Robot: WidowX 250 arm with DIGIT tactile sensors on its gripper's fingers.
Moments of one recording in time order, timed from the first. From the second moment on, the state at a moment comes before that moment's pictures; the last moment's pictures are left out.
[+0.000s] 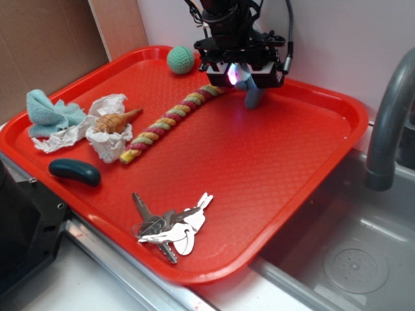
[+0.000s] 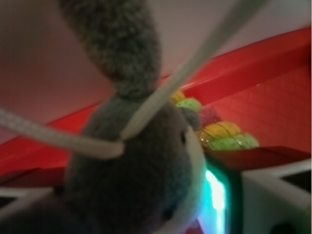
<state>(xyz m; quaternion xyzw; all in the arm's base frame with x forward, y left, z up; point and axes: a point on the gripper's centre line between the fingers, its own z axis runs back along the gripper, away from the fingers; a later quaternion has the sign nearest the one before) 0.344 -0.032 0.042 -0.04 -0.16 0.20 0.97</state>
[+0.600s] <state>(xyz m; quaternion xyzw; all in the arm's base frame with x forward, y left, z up) 0.237 -0.038 0.131 -0.03 -0.05 0.22 0.97</state>
